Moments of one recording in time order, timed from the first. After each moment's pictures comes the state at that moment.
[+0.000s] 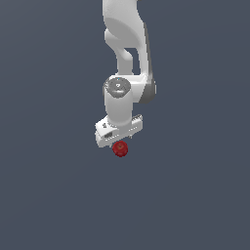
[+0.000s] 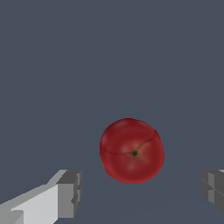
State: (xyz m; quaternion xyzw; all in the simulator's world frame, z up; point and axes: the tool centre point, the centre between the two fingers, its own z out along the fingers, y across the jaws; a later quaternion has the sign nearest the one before) arm 0.002 -0.020 0.115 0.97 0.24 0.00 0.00
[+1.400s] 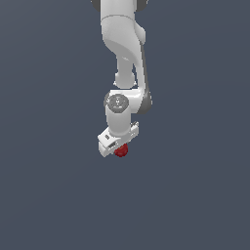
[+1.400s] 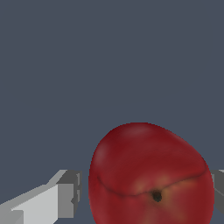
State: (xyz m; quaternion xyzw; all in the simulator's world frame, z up) arm 0.002 -0.022 0.056 0.95 0.32 0.00 0.00
